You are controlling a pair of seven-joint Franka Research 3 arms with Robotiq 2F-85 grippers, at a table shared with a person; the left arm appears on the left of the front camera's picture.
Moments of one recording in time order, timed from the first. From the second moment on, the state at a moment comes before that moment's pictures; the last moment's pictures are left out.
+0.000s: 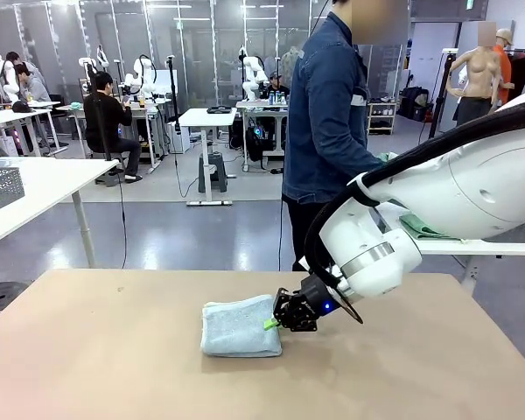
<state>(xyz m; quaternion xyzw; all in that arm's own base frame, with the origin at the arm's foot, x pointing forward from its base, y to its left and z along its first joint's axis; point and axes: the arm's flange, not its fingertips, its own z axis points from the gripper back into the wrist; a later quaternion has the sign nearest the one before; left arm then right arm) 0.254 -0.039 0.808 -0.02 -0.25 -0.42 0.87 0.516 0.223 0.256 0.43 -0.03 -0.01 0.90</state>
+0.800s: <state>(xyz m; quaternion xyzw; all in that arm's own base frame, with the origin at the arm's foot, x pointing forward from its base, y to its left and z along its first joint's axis) 0.254 -0.039 0.808 -0.02 -0.25 -0.42 0.87 0.515 0.224 0.262 0.42 -0.03 -0.02 0.91</state>
